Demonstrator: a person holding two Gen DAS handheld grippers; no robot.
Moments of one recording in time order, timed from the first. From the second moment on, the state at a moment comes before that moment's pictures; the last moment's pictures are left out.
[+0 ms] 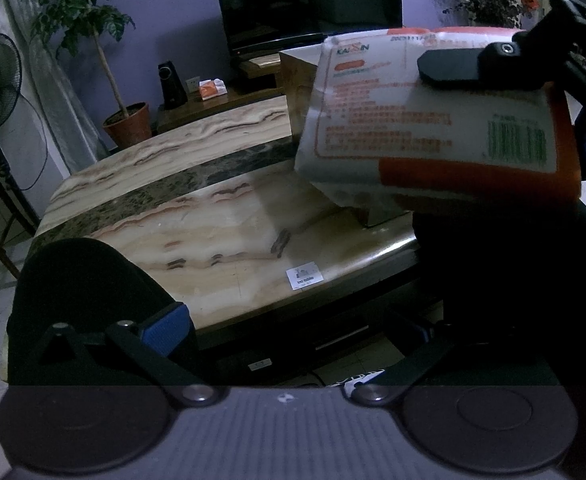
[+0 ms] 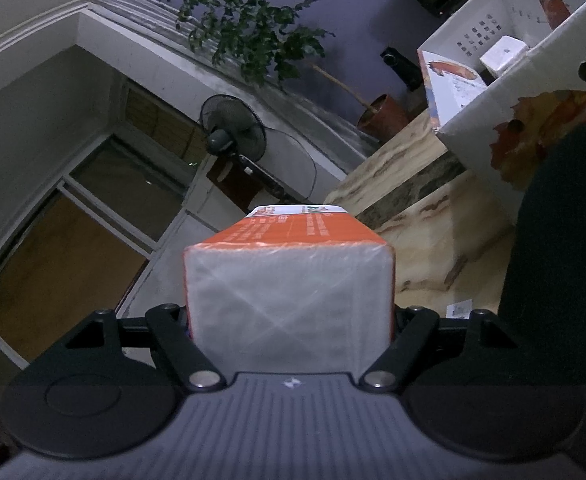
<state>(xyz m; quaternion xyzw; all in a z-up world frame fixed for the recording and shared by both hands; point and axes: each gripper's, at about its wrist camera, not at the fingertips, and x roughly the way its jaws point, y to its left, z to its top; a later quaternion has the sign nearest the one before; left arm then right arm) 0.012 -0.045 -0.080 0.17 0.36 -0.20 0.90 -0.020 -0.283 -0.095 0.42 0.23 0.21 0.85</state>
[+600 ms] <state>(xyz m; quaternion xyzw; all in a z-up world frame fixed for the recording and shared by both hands) 0.023 -0.039 -0.063 0.15 0.36 -0.19 0.90 0.043 -0.325 0.007 0.27 0.26 0.13 0.92</state>
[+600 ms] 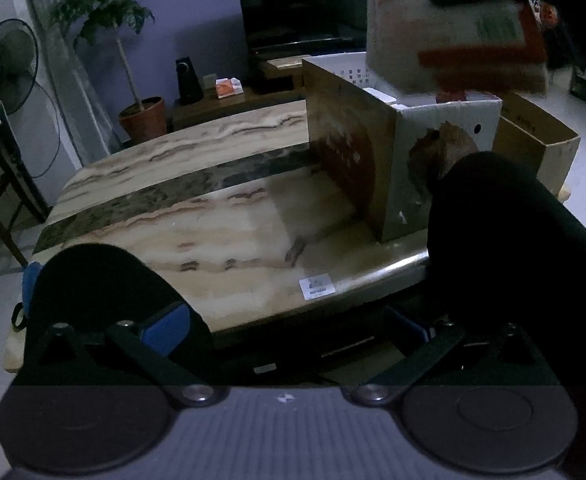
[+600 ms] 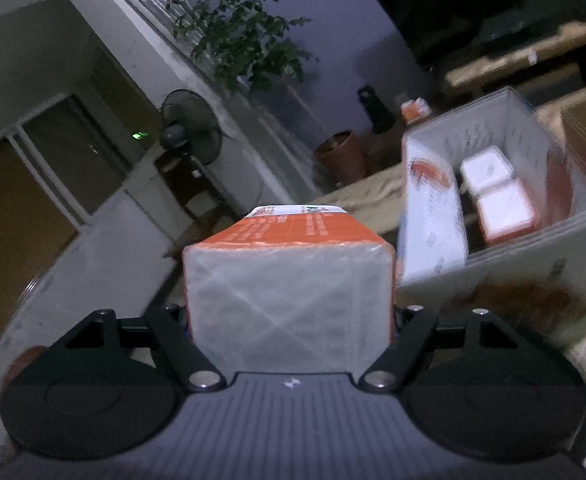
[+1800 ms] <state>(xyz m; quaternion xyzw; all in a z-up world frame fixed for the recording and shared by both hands) 0.077 -0.047 -0.073 0.11 0.35 -0.24 0.90 0.250 -0.364 -0.032 0.06 0.65 -0.02 0.76</state>
